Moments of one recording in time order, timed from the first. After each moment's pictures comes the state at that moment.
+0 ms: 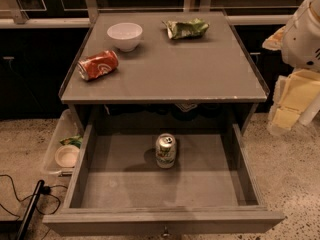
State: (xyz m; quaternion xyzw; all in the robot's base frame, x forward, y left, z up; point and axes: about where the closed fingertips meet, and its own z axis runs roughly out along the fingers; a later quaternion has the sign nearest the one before) arm 0.438 -0.217 0.976 -0.60 0.78 -0.03 0.16
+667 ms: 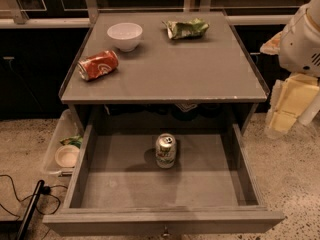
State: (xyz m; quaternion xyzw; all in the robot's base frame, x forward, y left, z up) arm 0.437 -0.214 0.968 -0.60 0.78 -0.03 0.16
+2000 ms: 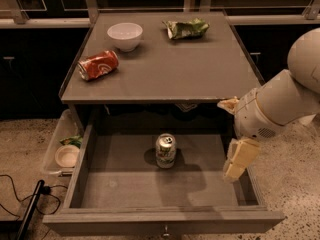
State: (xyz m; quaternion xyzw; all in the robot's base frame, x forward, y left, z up) arm 0.437 -0.163 0.824 -0.63 0.74 0.09 0.21
